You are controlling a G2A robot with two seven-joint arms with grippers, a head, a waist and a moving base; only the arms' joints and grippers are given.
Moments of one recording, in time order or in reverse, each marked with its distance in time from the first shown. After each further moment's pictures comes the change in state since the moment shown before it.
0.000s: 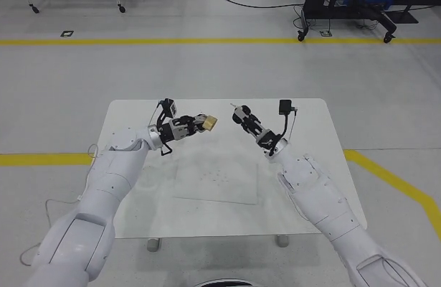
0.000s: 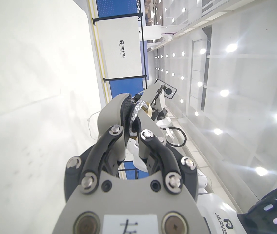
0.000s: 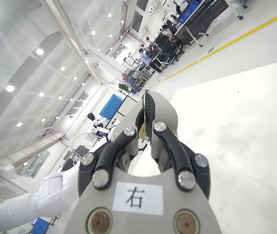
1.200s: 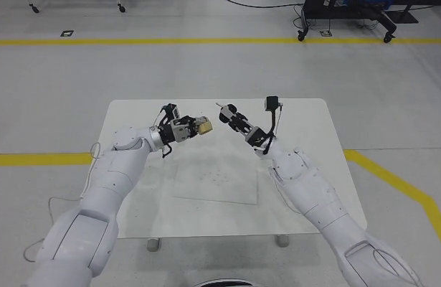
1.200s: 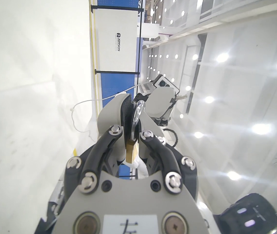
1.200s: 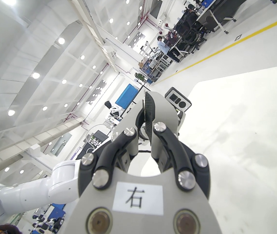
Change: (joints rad) left arm -0.035 -0.031 -0.007 0.096 -0.088 0.191 -0.063; right arm 0.069 -0.061 -0.032 0.115 0.069 -0.152 0.092
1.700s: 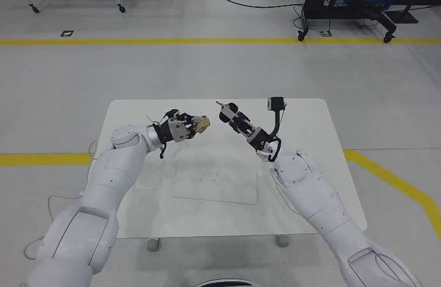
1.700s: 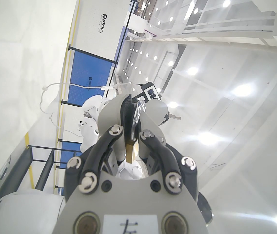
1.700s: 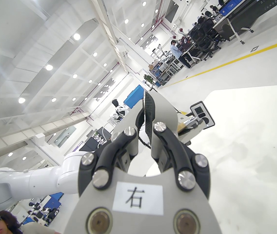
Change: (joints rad) left arm -0.004 -0.007 -0.020 0.010 -0.097 0.199 -0.051; right arm -0.038 0.009 0.030 -0.076 0.002 -0.059 0.018
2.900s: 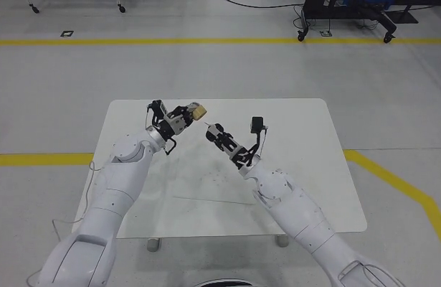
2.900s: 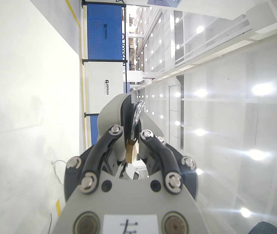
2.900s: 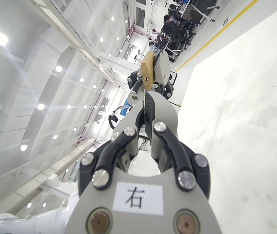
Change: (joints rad) left arm 0.222 0.047 -0.116 -0.396 0.187 -0.241 0.486; right arm -0.083 -0.063 -0.102 -0.016 0.104 0.253 -0.091
